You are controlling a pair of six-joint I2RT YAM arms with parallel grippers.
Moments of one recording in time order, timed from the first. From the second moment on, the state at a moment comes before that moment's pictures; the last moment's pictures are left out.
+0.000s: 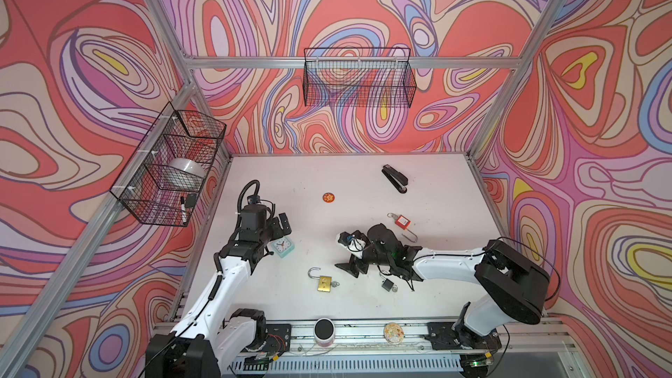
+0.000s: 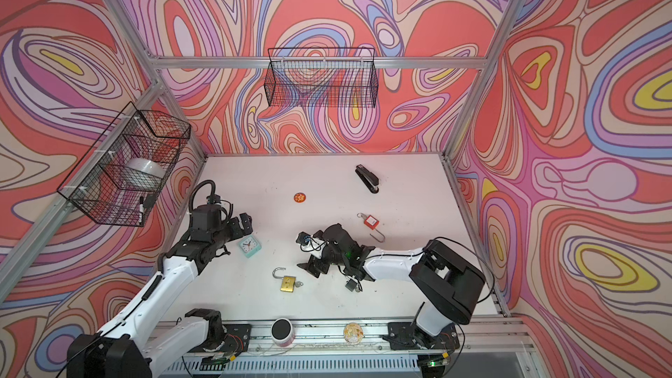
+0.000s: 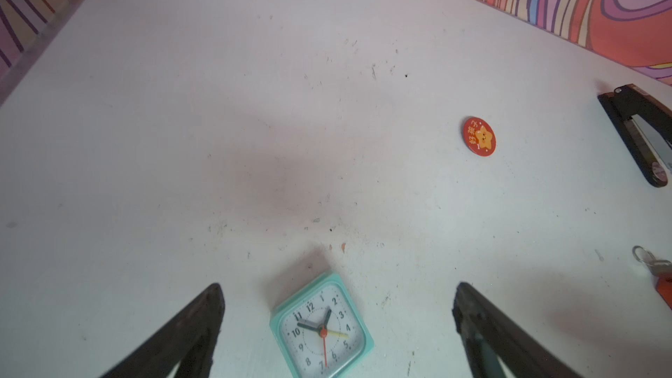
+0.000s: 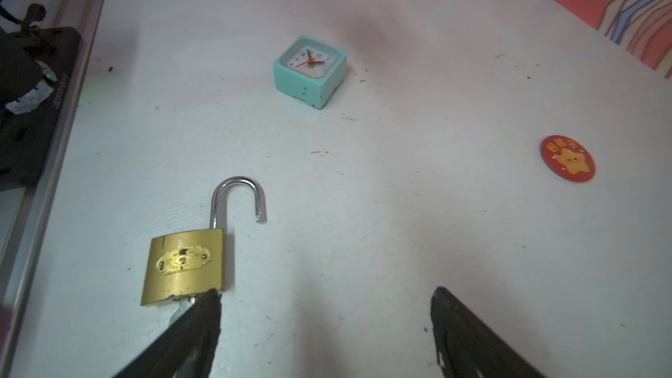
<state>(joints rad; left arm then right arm) -0.10 1.00 0.62 -0.35 -0.04 -0.43 0.91 1.60 0.69 0.33 -0.29 -0.27</state>
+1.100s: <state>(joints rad) -0.10 0.92 0.59 -0.46 0.09 -0.55 1.08 1.84 0.78 0.33 -0.29 -0.29</state>
